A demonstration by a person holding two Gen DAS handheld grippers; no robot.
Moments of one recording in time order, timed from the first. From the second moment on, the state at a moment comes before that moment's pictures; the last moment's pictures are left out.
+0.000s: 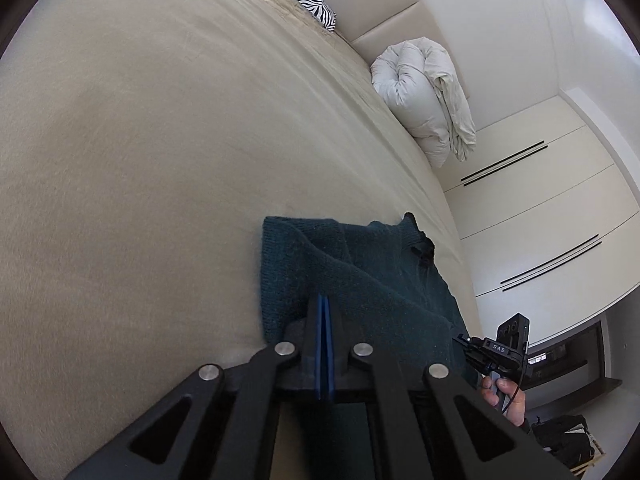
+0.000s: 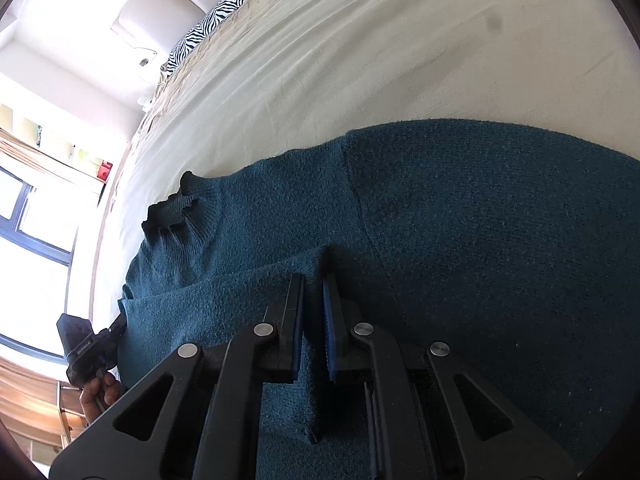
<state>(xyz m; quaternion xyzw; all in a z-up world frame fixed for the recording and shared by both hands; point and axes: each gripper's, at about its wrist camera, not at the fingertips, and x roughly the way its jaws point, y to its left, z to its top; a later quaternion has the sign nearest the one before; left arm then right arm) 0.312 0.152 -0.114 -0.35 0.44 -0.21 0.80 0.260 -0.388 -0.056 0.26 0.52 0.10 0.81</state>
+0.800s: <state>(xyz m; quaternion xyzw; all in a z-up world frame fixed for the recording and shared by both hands) 0.128 0.090 -0.013 -0.21 0.34 -0.19 0.90 0.049 -0.539 -0.001 0.40 0.37 -0.02 0.84</state>
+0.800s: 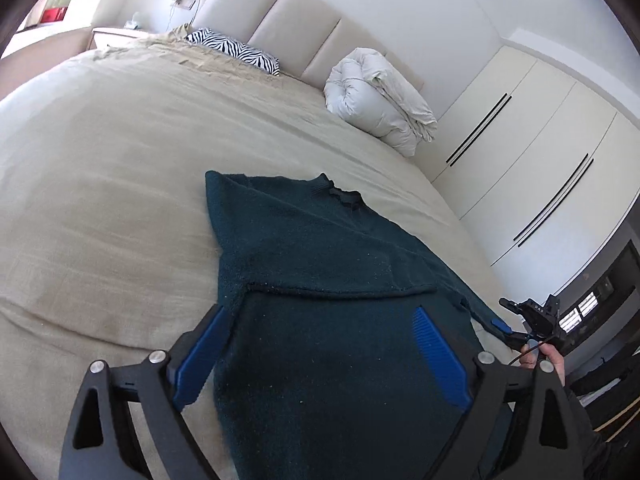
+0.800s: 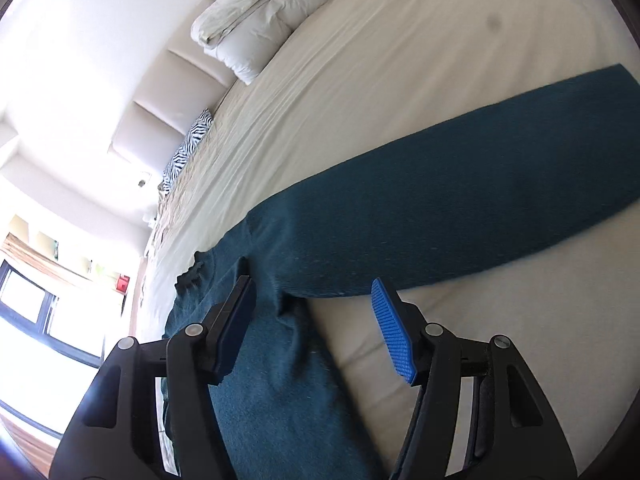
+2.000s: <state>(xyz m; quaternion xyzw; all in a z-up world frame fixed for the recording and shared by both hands) 0.148 -0.033 0.029 -0.14 0.34 -0.19 0.91 0.034 -0.655 0.030 0.40 0.30 -0.16 0.85</state>
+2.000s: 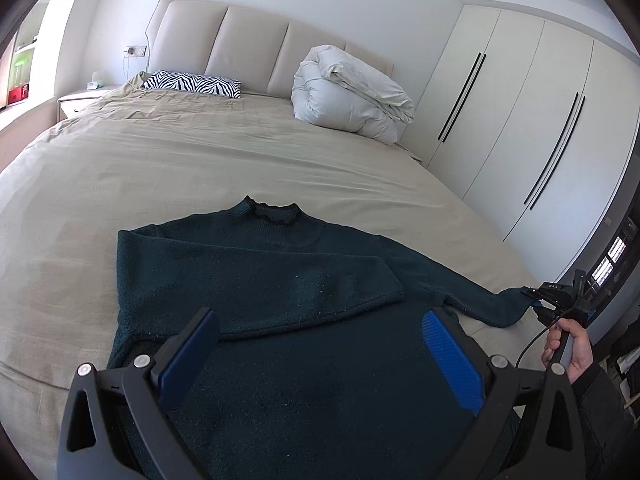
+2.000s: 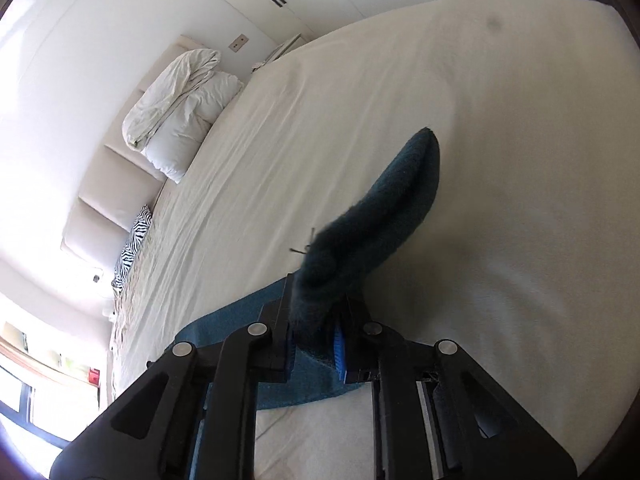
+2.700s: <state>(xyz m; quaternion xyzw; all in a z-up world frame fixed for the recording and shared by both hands) 0.220 -0.071 -0.085 -0.43 0.47 -0.28 0.72 0.112 -0.277 0.000 0.05 0.46 0.11 0.88</state>
